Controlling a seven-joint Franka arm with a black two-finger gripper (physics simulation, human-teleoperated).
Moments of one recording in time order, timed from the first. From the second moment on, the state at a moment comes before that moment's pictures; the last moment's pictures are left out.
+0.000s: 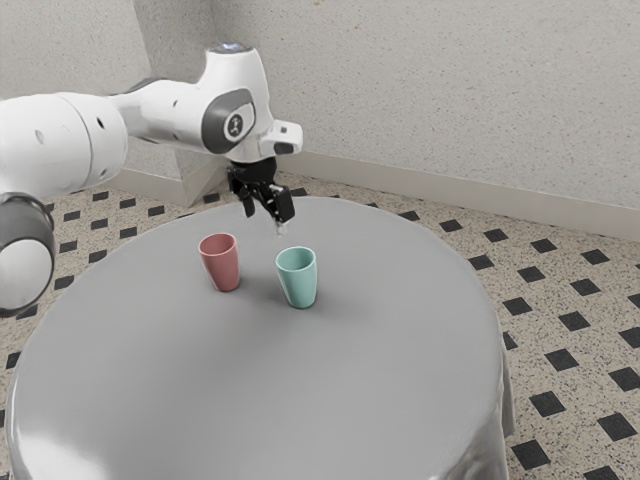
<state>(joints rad) -0.16 0.48 0.17 -1.43 -0.05 1.94 0.30</state>
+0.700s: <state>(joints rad) -0.16 0.64 0.18 -1.38 -0.06 2.08 0.32</state>
